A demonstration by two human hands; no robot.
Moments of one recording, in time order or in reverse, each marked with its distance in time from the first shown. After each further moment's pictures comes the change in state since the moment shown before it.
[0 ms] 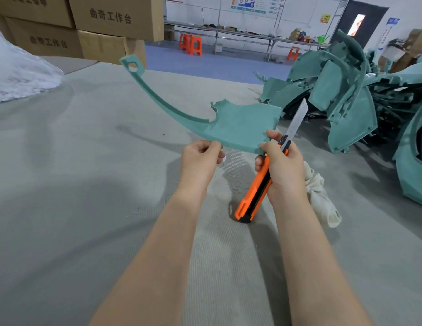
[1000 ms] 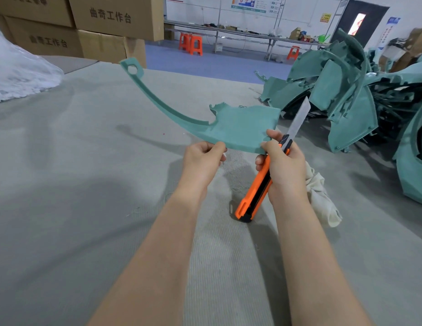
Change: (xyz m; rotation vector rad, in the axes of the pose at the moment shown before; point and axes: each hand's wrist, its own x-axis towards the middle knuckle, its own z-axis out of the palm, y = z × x) left_hand -0.003 0.003 0.000 0.039 -0.041 -0.003; right_hand -0.001 -0.002 -0.001 -0.028 0.023 -0.010
